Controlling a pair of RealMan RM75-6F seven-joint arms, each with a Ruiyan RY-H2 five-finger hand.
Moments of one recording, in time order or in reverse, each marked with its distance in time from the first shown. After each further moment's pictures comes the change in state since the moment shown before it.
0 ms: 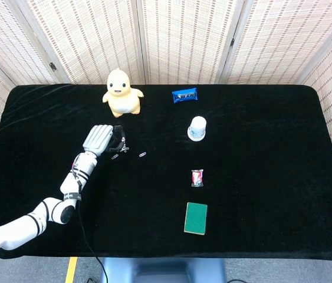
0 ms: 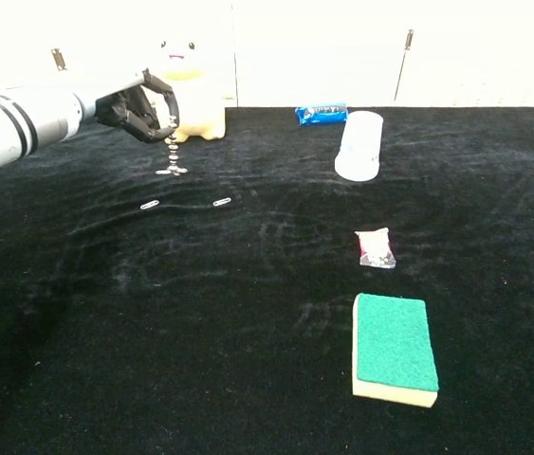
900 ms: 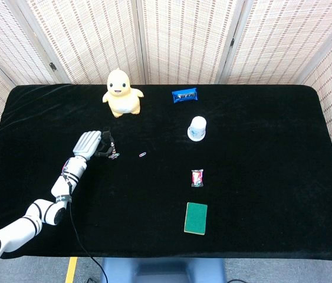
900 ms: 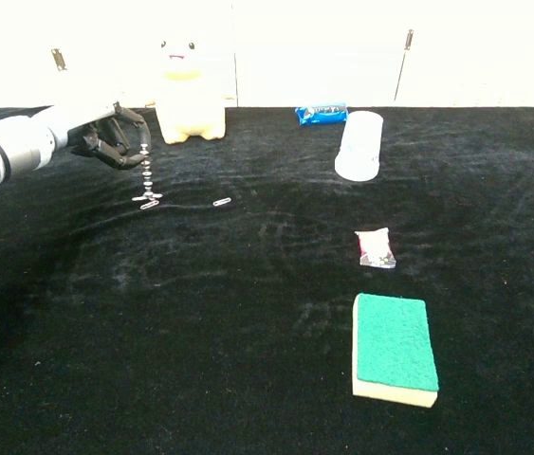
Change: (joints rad) left arm 0.032 -0.056 0.089 0.207 0.090 -0.028 -0.270; right arm 0.034 -0.027 -0.003 -0.013 0.009 -0.048 -0.115
